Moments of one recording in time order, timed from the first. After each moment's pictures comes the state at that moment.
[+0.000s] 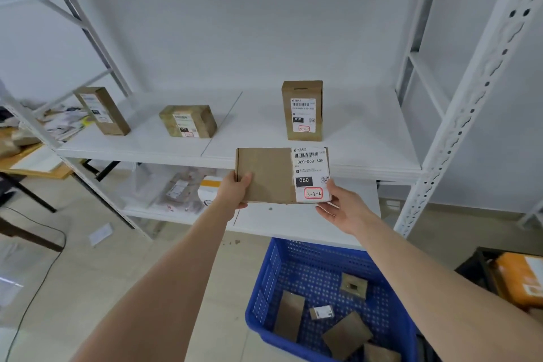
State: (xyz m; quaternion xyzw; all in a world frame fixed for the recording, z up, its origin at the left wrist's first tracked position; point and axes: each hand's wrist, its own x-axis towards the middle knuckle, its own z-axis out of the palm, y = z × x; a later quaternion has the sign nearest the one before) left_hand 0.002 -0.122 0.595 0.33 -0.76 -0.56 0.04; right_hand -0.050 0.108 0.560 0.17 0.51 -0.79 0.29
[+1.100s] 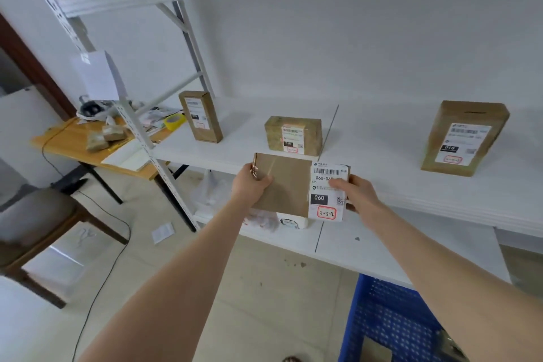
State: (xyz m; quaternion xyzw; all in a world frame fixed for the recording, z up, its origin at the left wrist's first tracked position) left_hand 0.018 -0.437 0.622 0.33 -0.83 -0.44 0.11; right_hand -0.071 -0.229 0.589 -0.01 0.69 -0.68 0.24
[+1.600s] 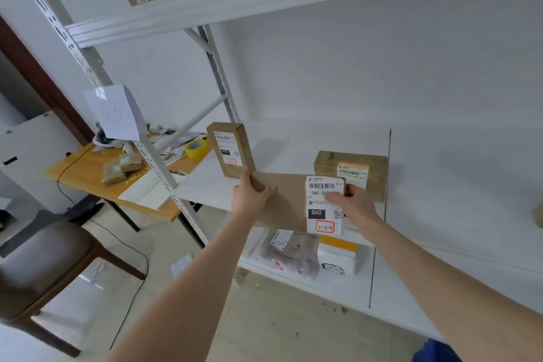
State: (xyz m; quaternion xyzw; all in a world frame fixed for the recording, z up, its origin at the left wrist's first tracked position) left_hand -0.075 -0.640 0.622 0.36 -0.83 -0.41 0.14; right_hand -0.173 -0.444 0.570 -0.06 0.76 -0.62 0.19
